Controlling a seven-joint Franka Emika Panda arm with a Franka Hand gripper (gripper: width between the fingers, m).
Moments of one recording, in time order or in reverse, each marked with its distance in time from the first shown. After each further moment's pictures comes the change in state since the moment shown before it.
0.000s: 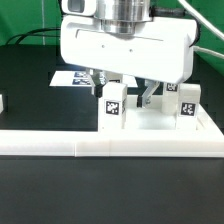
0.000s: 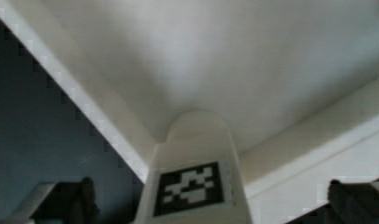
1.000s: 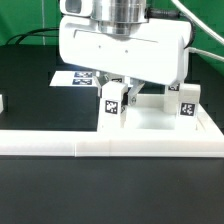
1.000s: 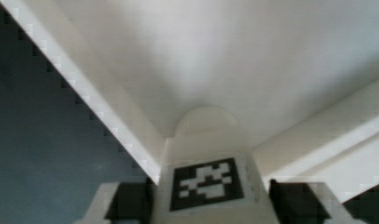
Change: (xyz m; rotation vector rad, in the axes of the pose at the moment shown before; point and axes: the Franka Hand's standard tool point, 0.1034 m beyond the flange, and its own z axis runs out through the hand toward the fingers) arm -0.001 0.002 0.000 -0.011 -0.011 0.161
